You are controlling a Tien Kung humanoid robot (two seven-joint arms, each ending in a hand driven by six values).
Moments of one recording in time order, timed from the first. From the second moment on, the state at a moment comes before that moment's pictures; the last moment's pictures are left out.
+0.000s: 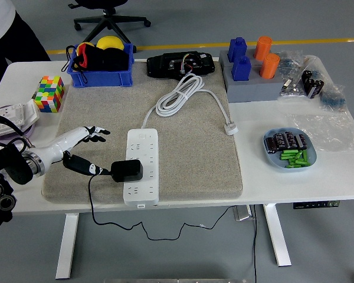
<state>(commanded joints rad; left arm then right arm) -0.19 0.42 -1.19 -1.60 1.75 -0.34 0.31 0.03 -0.23 1.35 0.18 -1.18 0.10 -0.13</state>
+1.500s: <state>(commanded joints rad) -0.22 0.39 -0.99 -1.56 1.83 -0.18 0.25 0.04 -0.23 1.33 0.18 -1.17 0.10 -0.13</state>
